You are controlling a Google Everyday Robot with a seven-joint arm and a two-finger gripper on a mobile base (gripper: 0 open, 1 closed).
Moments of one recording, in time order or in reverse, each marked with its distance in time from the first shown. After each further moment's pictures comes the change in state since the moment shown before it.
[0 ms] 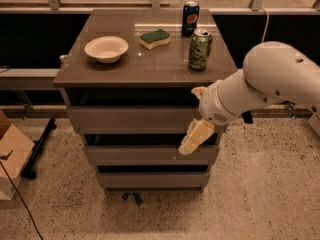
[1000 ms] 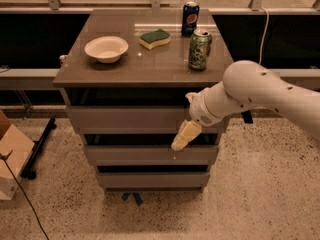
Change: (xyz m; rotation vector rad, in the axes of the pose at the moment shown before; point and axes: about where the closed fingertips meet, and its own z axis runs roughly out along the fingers) arm 0.026 -0.038 0.076 0.009 -0.009 0.040
